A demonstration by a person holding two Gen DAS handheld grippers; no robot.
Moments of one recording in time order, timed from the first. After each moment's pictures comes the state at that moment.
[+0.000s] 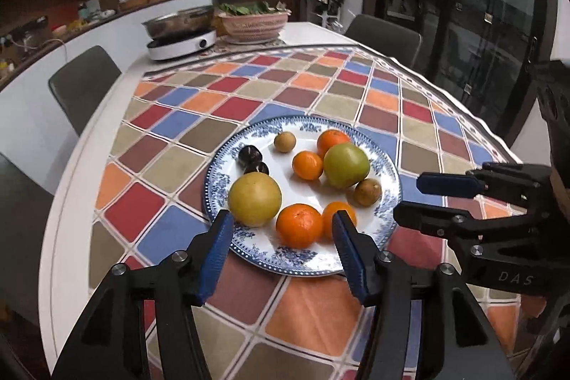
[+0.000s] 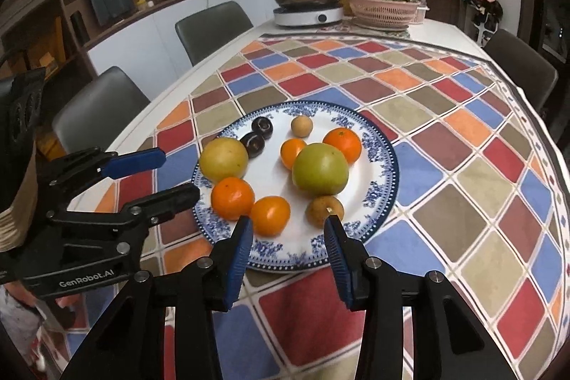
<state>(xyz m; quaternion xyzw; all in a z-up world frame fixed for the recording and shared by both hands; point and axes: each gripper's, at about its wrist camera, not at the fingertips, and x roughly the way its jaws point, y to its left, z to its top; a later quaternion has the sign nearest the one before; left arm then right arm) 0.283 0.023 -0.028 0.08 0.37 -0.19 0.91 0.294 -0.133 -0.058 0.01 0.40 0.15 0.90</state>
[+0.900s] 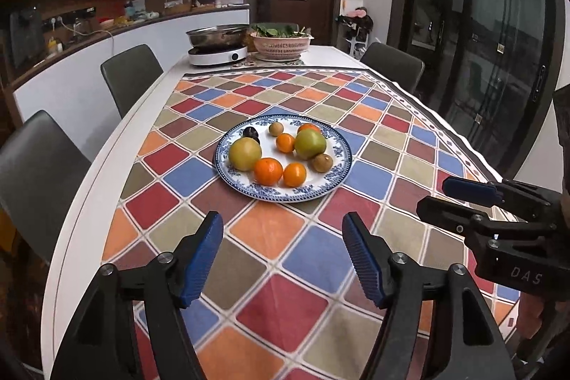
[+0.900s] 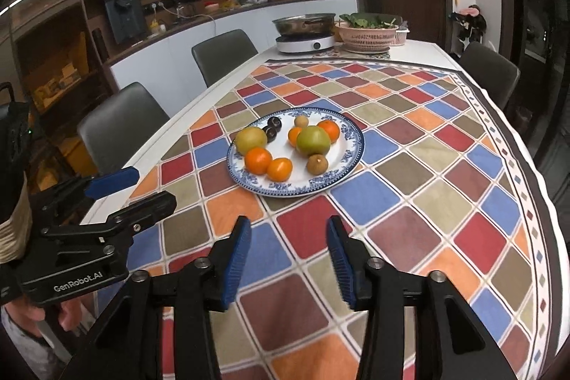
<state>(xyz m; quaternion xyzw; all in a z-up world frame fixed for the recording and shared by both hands) 0.141 0.010 0.003 0.03 0.34 -0.12 0.93 0.164 -0.167 -0.020 0.03 0.35 0.15 0.92</state>
